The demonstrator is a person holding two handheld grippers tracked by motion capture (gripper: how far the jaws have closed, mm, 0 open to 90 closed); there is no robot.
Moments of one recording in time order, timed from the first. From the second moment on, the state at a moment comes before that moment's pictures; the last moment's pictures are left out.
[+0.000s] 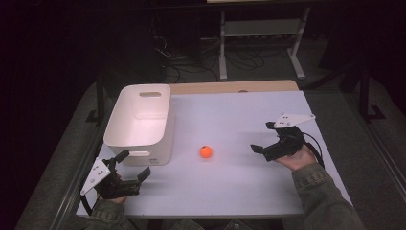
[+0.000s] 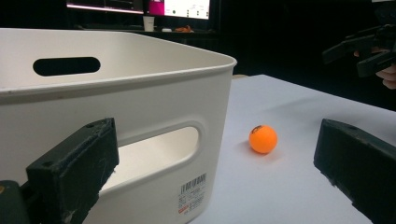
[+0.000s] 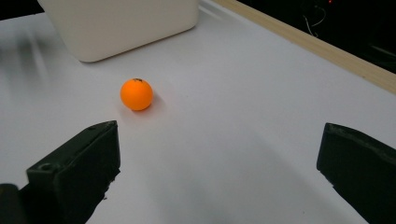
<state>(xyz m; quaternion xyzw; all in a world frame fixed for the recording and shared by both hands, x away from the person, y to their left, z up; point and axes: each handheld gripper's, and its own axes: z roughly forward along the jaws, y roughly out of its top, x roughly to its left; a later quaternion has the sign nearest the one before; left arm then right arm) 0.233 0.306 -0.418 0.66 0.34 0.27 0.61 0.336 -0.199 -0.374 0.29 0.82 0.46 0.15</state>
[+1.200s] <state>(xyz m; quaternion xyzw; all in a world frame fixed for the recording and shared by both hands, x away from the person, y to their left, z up) 0.232 0.306 -0.418 0.66 0.34 0.27 0.61 0.358 -0.160 -0.365 0.25 0.85 0.44 0.13</state>
